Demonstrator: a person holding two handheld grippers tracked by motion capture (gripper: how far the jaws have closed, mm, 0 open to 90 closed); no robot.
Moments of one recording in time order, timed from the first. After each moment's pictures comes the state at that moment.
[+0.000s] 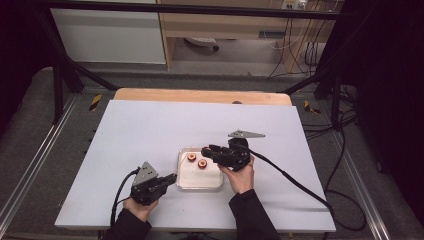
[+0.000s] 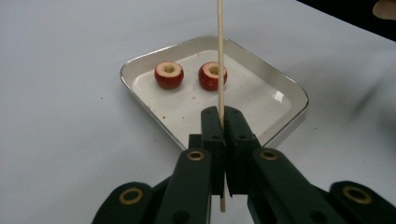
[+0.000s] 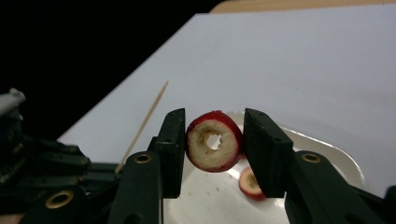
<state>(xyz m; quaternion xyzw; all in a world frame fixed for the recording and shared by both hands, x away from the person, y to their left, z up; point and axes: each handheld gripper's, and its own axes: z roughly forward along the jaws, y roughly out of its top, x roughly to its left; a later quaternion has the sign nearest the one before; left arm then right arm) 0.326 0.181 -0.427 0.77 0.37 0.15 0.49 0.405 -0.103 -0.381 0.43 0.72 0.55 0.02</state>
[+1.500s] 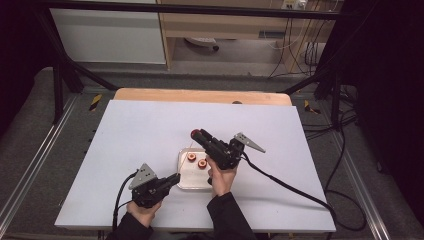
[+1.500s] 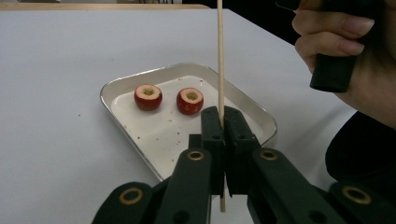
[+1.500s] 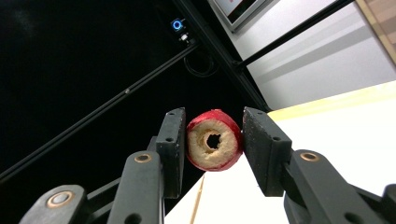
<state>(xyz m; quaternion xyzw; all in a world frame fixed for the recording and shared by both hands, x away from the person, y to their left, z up) 0.316 0.174 -0.421 0.74 0.38 0.13 0.54 0.401 -0.079 -0.394 0.41 0.52 0.75 0.01</state>
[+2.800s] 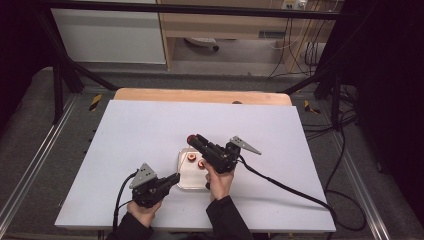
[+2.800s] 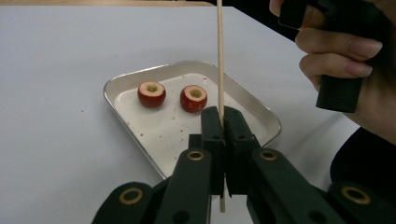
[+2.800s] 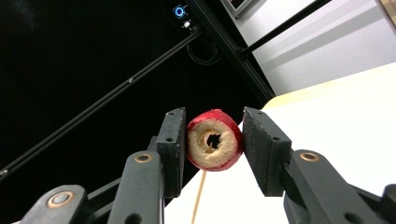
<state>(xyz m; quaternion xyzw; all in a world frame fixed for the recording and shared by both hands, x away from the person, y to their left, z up) 0.317 0.173 -0.423 0.74 0.39 0.13 0.53 0.397 -0.071 -0.405 0.41 0.53 0.74 -0.01</state>
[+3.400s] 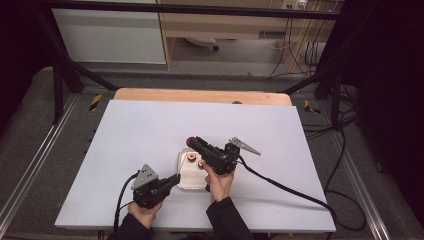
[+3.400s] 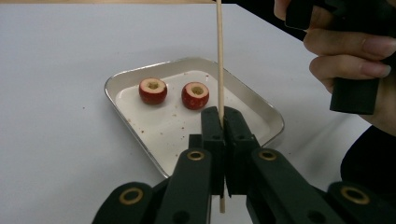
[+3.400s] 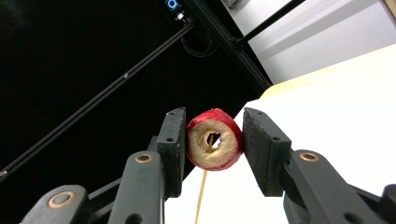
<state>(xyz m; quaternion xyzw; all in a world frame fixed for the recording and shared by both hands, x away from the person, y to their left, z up) 0.315 0.171 -0.424 0.74 0.39 0.14 0.53 0.394 -0.070 -0.405 0.44 0.53 0.73 -0.03</state>
